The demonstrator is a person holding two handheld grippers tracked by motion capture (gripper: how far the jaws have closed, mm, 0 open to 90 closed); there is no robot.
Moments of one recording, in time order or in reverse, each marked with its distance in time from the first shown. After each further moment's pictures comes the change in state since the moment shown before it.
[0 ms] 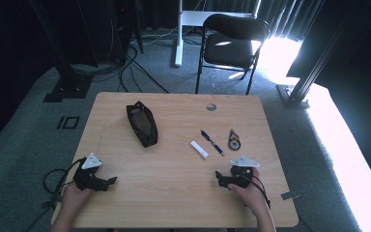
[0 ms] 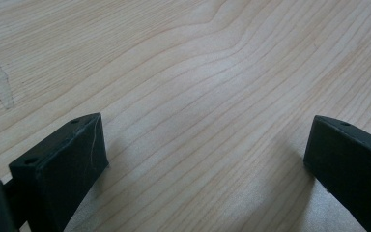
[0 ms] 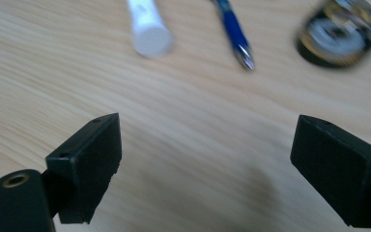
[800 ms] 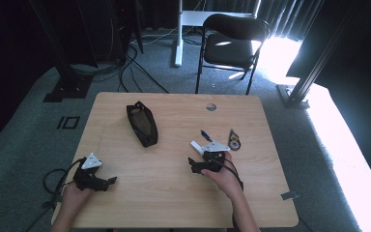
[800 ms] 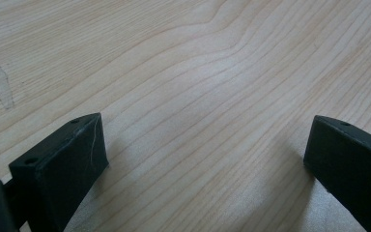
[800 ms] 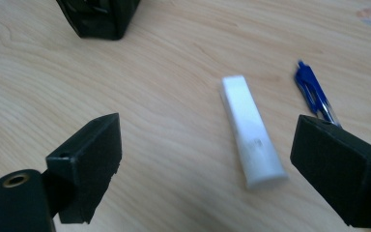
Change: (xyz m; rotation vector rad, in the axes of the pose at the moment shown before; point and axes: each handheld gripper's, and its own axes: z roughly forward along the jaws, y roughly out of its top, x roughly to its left) left arm 0.000 0.000 0.000 0.001 -0.001 -0.003; right arm 0.060 0.067 0.038 -0.078 0.104 -0.089
